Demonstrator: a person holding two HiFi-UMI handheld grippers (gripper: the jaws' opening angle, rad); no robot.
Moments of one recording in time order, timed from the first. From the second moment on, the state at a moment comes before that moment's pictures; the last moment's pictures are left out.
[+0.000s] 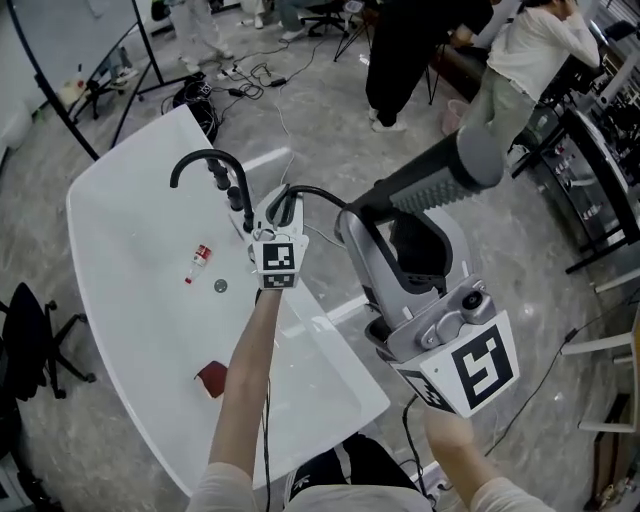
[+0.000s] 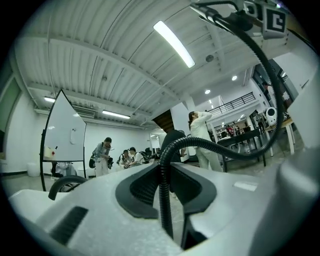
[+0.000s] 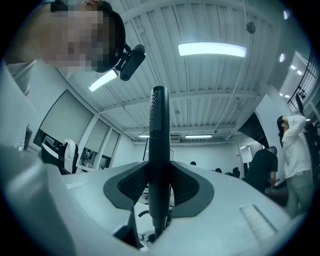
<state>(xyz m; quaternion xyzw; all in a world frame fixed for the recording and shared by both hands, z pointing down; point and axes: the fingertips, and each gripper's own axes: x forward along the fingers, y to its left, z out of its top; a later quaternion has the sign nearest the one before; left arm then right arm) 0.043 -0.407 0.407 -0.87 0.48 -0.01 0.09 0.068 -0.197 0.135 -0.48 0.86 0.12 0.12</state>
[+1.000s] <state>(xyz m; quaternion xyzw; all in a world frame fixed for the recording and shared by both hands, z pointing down) -0.035 -0.408 0.439 -0.86 0.50 0.08 0.05 0.048 -0.260 0.259 -0.46 0.88 0.00 0.07</state>
